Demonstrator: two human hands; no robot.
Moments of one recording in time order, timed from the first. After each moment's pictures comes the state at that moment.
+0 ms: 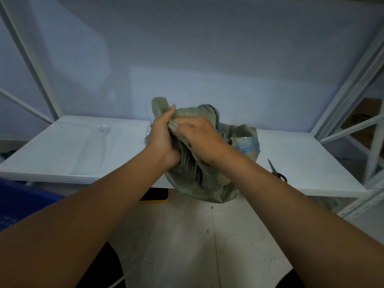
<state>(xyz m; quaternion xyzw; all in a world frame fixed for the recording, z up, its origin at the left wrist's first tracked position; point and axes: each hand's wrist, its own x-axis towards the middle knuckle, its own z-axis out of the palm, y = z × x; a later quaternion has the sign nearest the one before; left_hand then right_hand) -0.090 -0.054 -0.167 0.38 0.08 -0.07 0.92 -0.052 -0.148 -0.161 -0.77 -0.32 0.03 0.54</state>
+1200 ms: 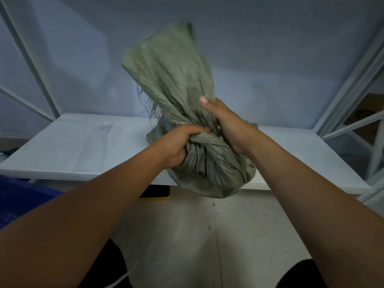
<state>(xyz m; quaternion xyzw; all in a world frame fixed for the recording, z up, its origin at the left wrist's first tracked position) -0.063 -0.058 -0.187 0.53 0.01 -0.09 0.84 -0.016 -0.186 -0.151 -0.70 -0.20 0.19 0.66</state>
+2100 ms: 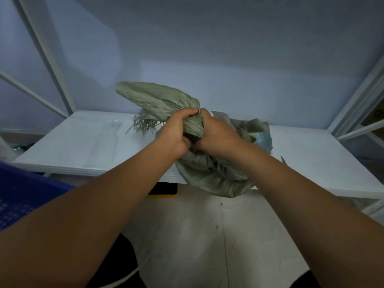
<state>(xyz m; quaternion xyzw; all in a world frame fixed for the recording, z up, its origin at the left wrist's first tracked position) -0.045 -0.042 -0.182 0.41 0.17 0.04 0.89 -0.018 -0.156 -0.180 -0.91 -0.33 -0.02 0.23</state>
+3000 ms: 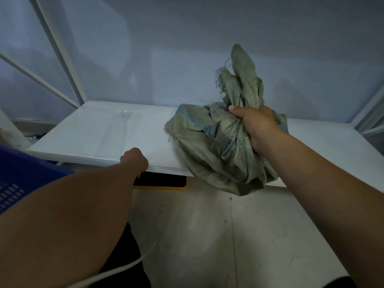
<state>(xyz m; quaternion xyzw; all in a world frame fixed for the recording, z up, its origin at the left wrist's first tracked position) -0.060 0.115 -0.346 0.90 0.39 -0.04 0.20 -0.005 -0.177 -0.179 -0.68 0.06 0.08 0.73</state>
